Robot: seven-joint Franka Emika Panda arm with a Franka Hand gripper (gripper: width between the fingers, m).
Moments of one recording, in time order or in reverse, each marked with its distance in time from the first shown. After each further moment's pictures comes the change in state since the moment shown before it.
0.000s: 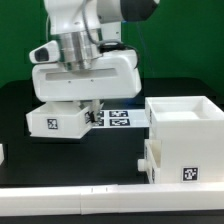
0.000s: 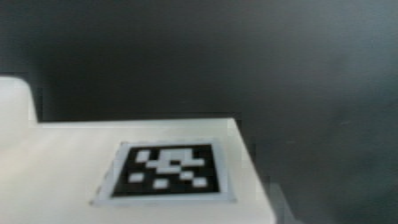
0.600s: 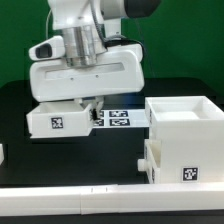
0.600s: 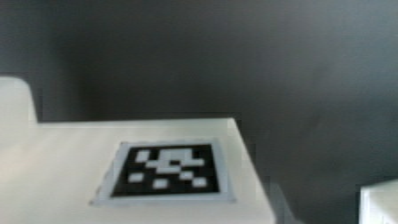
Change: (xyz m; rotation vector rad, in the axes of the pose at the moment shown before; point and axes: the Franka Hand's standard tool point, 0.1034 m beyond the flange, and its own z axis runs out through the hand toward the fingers) arm 0.029 0.007 -0.007 0.003 0.020 -0.279
